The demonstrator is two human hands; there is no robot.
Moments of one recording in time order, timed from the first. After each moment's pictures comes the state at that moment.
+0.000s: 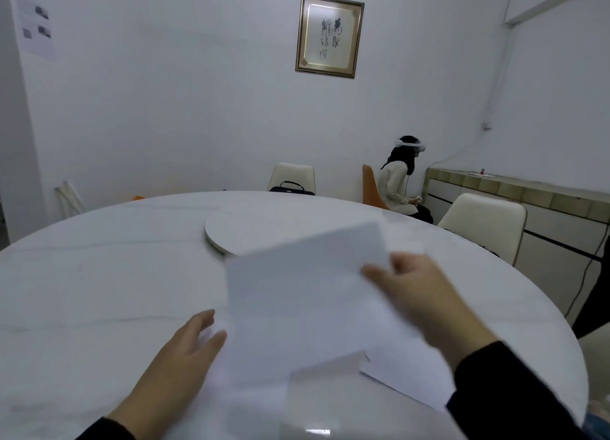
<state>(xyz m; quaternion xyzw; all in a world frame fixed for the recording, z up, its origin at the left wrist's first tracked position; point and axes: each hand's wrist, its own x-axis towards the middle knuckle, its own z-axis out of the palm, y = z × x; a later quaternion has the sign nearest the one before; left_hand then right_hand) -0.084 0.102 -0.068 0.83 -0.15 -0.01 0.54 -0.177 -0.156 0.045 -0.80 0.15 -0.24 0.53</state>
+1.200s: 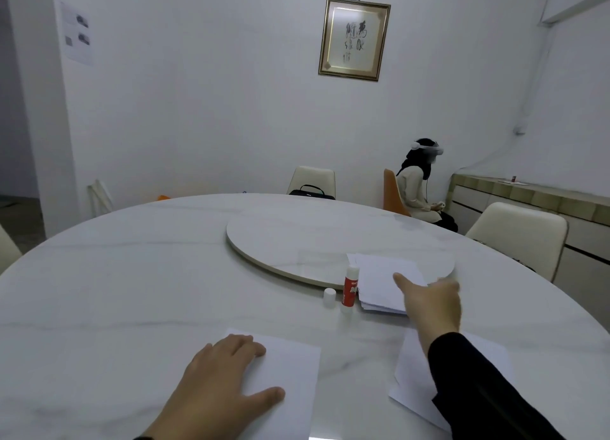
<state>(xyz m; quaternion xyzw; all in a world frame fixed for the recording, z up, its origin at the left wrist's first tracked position) -0.088 0.086 -0.064 0.94 -0.24 0.03 0.23 -0.092 -0.200 -0.005 -0.70 0.37 -0.33 0.51</state>
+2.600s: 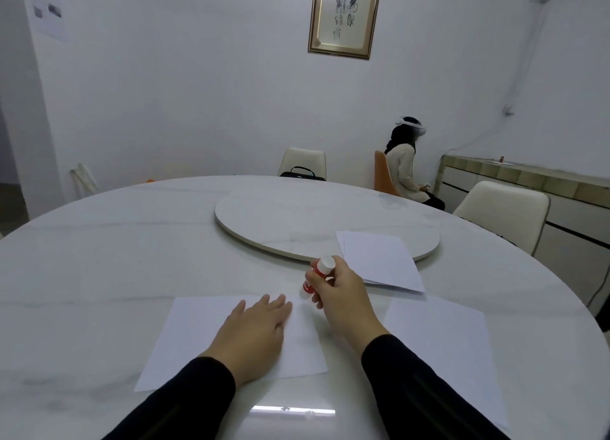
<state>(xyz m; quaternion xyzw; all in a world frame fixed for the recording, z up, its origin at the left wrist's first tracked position) -0.068 0.033 -0.064 0.94 -0.31 -0.01 0.13 -0.093 -0.117 -0.038 -0.80 0.06 -0.22 0.56</state>
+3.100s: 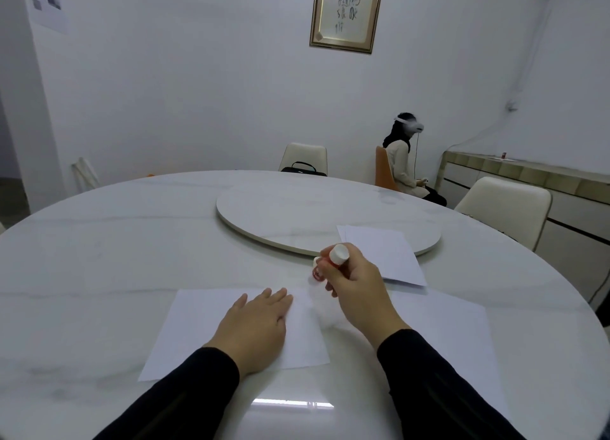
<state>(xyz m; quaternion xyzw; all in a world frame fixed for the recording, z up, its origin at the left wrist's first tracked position) -0.066 0.033 -0.068 0.94 -0.30 -0.02 0.12 -0.108 -0.128 -0.032 -0.81 -0.01 -0.27 0.53</state>
